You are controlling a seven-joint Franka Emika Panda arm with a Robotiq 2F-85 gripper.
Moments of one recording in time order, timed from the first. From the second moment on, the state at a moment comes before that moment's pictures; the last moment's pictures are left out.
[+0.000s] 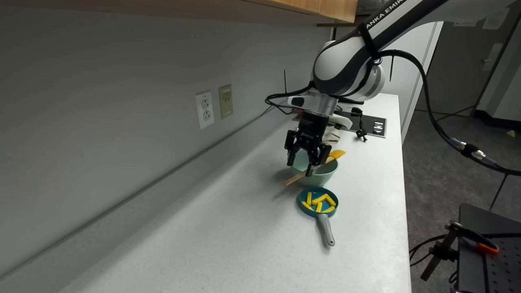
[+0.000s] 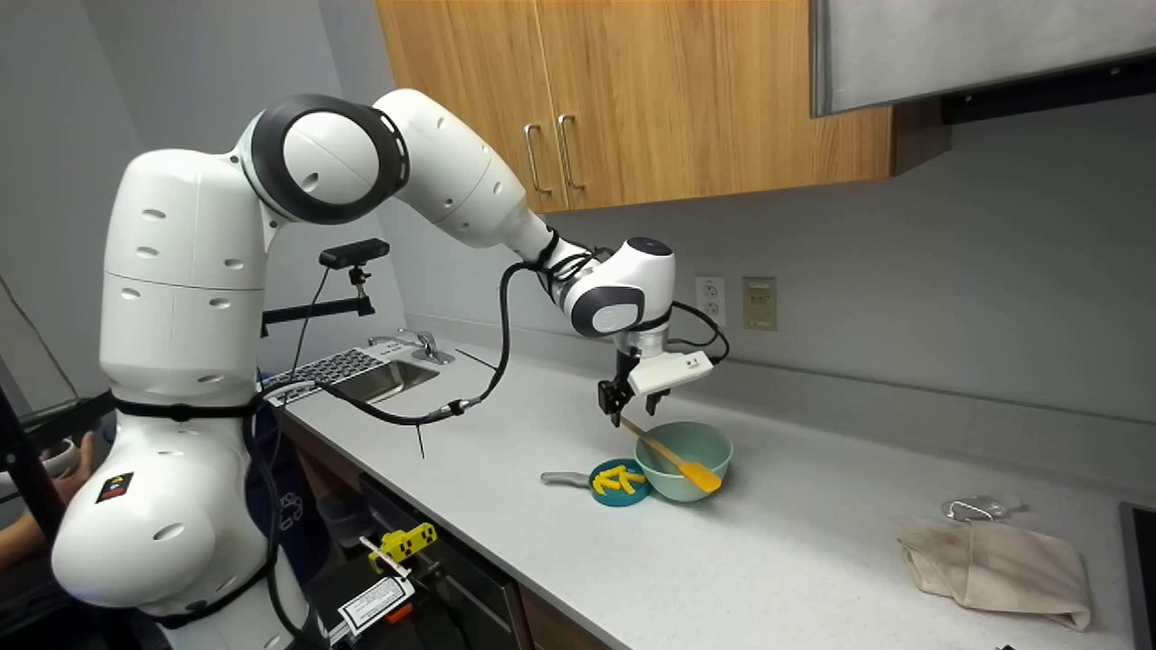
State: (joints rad) arm -0.13 0.39 0.17 -2.01 0.37 2.41 -1.61
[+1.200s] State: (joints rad) arm -0.08 0.01 0.15 -2.32 0.30 2.26 -1.54
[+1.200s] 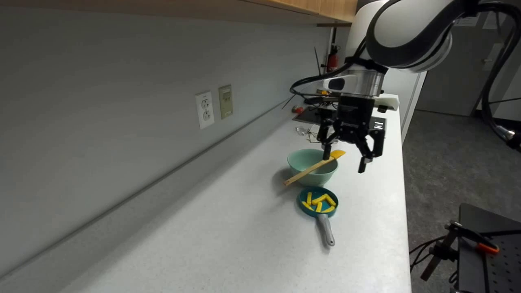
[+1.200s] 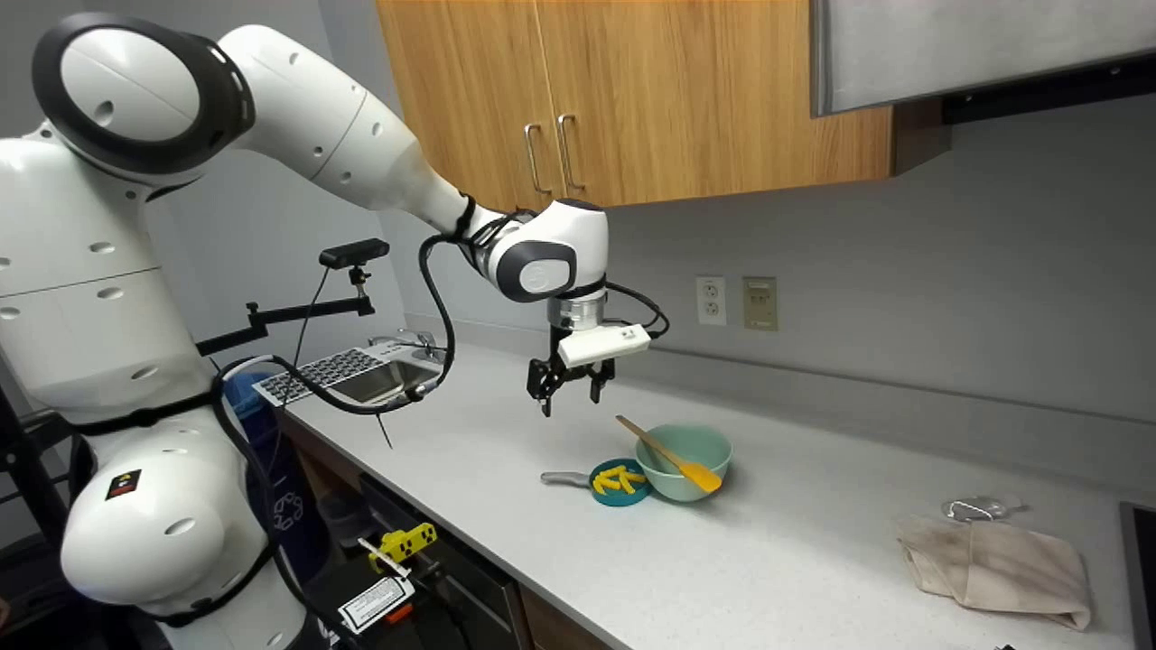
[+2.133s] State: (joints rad) arm 0.06 -0.17 0.12 -2.35 -0.06 2.05 -1.75
